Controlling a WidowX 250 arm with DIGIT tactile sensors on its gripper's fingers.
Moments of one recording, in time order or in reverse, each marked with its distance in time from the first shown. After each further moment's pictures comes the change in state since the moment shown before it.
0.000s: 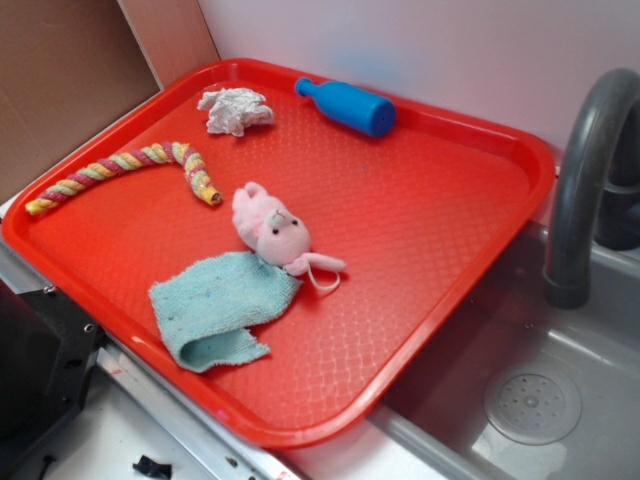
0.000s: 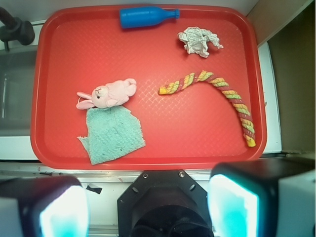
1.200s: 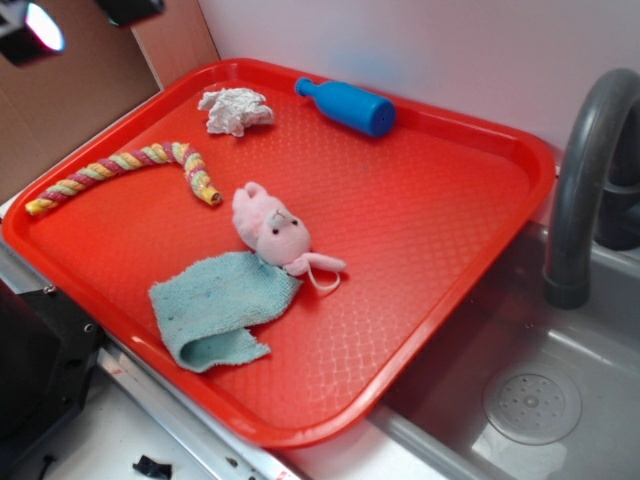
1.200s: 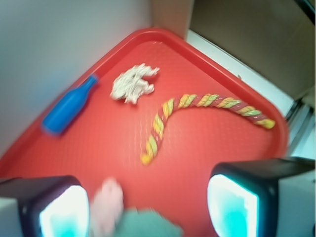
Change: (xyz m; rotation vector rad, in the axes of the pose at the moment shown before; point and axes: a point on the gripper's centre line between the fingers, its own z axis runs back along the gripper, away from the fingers) arm 0.076 0.042 -0.071 0.050 -0.235 0.897
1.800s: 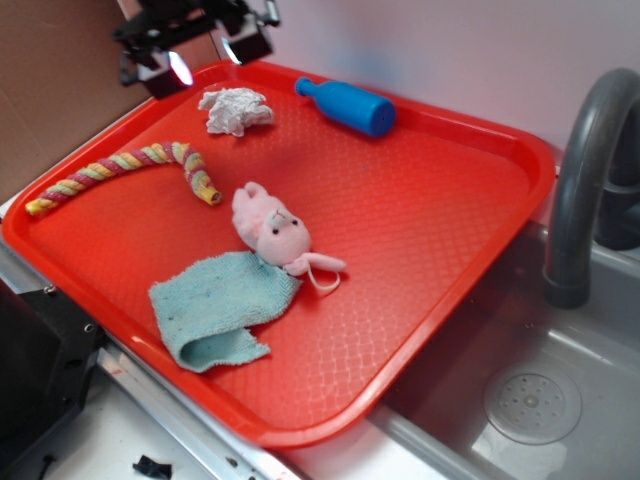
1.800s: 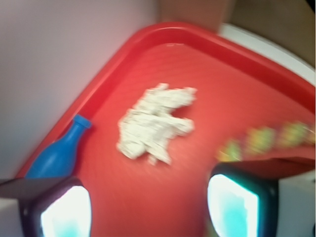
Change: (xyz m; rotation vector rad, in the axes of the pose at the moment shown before) arm 0.050 -0.037 -0.109 -0.004 -0.016 0.003
